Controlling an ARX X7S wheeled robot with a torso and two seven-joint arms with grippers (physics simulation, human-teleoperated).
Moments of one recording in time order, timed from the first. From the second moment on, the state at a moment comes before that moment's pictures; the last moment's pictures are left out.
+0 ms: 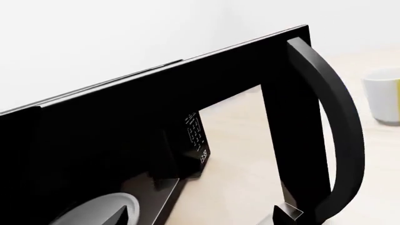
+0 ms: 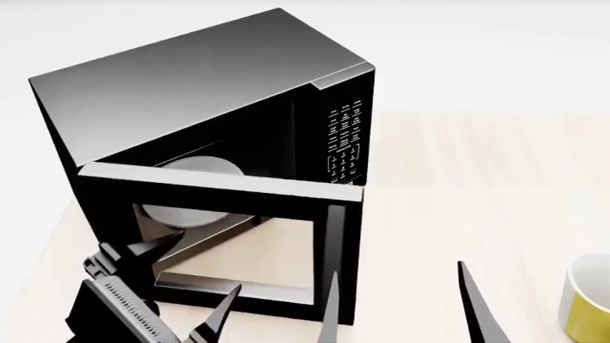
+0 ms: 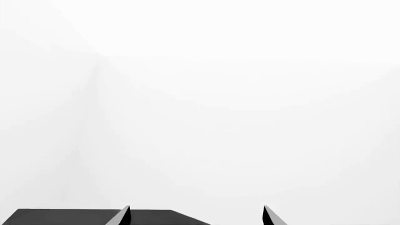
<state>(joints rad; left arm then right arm) -0.49 -0.26 0.41 -0.52 -0.19 0.31 0.39 -0.06 0.34 -0.32 -0.42 0.02 -0.35 0.35</state>
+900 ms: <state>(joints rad) -0.59 -0.18 0.42 -0.71 -0.14 0.39 0.28 -0.06 0.36 -0.33 -0.42 0.03 -0.35 0.36</state>
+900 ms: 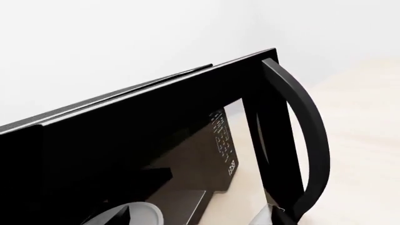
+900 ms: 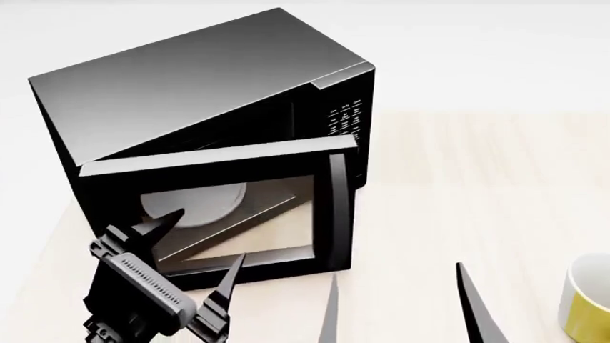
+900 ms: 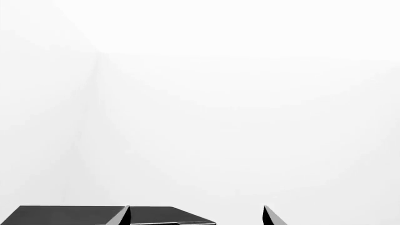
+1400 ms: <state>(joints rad) -0.66 -0.14 0.42 -0.85 -0.12 0.46 0.21 -0.06 0.36 -0.34 -0.42 0.03 -0.35 0.37</state>
